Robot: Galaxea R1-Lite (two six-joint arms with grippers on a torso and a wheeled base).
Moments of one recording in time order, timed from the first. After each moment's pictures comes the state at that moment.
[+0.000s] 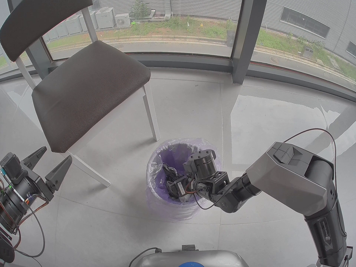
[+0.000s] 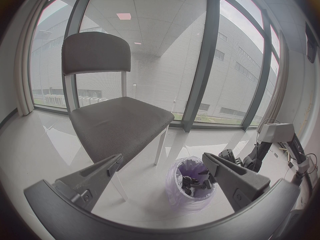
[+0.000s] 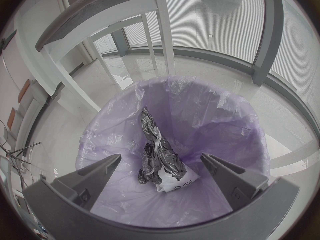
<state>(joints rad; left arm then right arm) -0.05 1.15 -0.11 -1.07 -0.27 -0.04 0.69 2.52 -1.36 -0.62 -0.17 0.02</state>
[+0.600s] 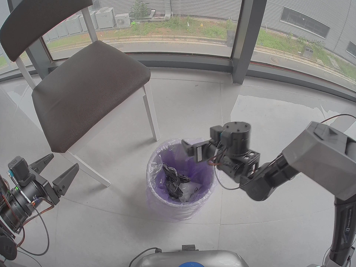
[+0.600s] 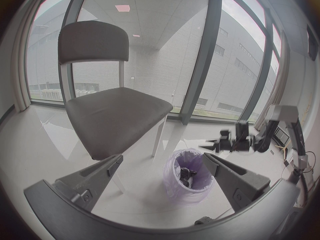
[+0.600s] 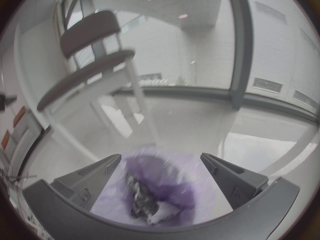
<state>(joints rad) -0.04 1.22 -0.09 -1.07 -0.31 -0.04 0.62 2.30 -1.16 -0.95 -0.21 0.07</state>
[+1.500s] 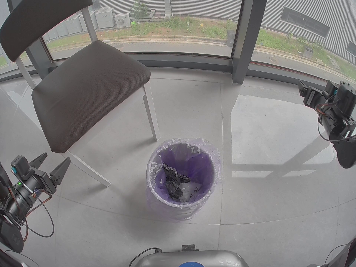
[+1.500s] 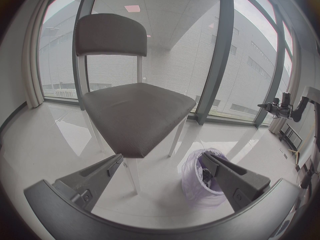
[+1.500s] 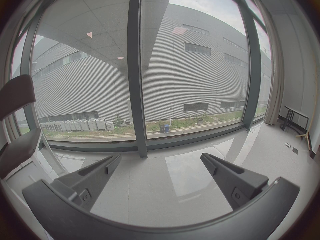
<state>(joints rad) 0.16 1.51 -0.02 -1.44 -0.38 -0.05 0.09 1.75 -0.83 -1.08 -0.36 0.11</state>
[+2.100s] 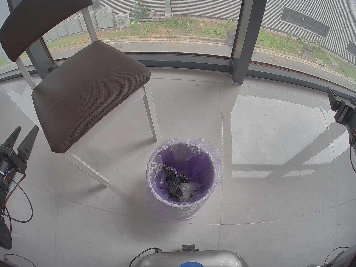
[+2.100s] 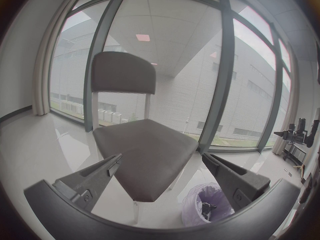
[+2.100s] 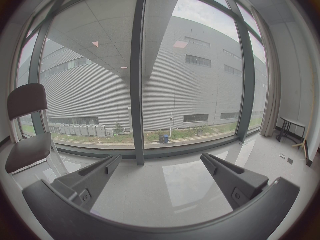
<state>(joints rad) 0.36 1.31 -0.10 -1.48 -0.51 -0.25 0.09 1.37 -0.46 -1.19 -0.36 0.02</state>
